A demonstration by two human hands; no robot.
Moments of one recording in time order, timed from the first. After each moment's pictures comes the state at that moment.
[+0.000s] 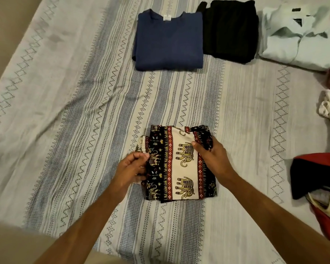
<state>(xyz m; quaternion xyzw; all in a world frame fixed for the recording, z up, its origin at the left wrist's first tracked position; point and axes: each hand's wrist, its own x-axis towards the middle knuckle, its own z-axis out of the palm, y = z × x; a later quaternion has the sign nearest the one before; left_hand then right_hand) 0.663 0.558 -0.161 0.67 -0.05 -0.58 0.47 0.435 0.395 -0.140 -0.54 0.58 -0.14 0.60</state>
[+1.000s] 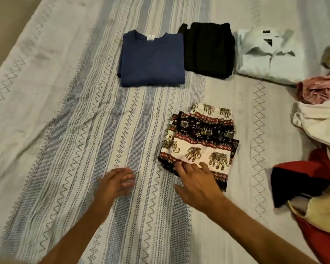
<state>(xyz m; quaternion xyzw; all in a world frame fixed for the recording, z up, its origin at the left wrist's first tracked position) 0.661 0.554 -0.156 0.70 -0.04 -0.53 0.47 0.420 0.418 -0.114 -0.90 0.35 0.23 0.14</state>
